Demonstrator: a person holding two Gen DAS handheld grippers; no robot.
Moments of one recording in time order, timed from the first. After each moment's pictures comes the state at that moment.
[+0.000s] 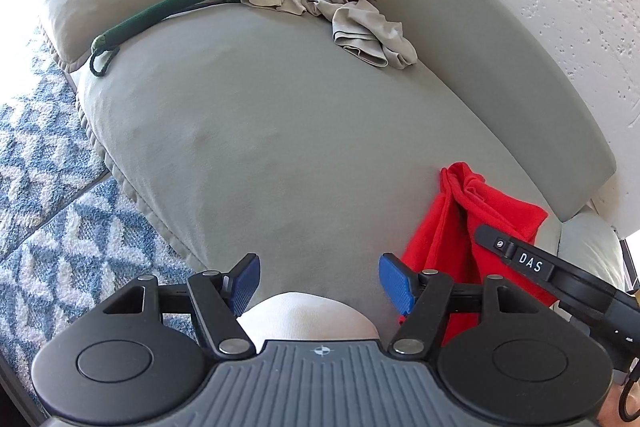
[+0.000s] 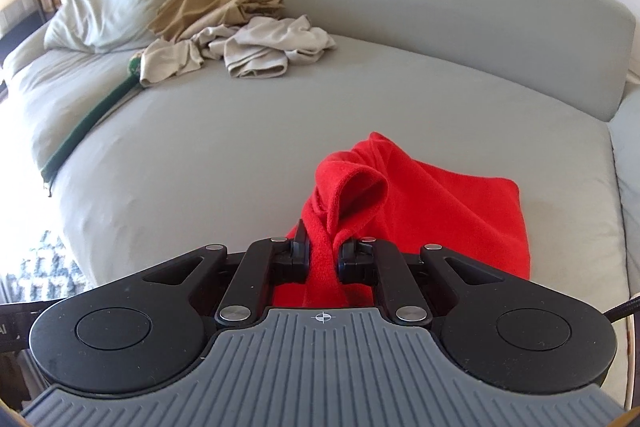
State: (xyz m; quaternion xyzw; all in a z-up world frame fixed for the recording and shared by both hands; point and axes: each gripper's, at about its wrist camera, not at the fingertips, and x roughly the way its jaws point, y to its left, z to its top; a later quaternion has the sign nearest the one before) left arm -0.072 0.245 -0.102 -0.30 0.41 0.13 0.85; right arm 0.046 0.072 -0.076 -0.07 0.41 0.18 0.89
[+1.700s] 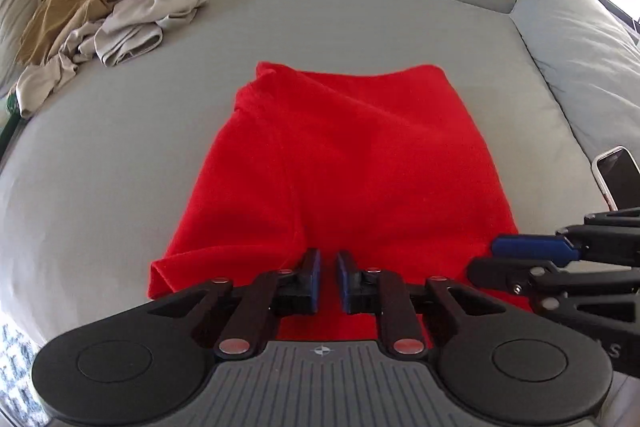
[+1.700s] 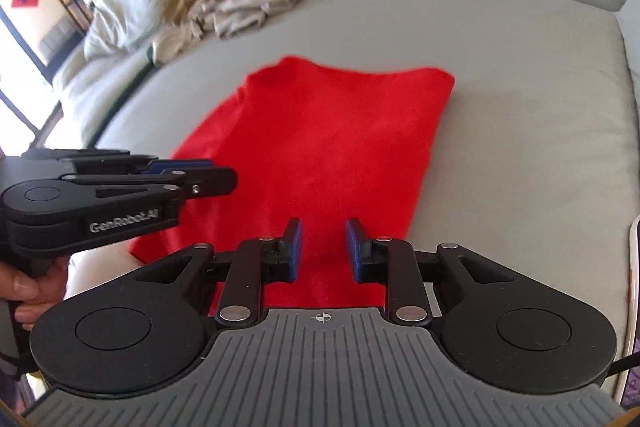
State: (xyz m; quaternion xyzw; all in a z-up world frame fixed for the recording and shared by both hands) left arm 0.034 0.073 -0.139 0.01 0.49 -0.02 0.87; right arm 0.053 -0.076 -0.123 0.01 0.49 0.25 0.84
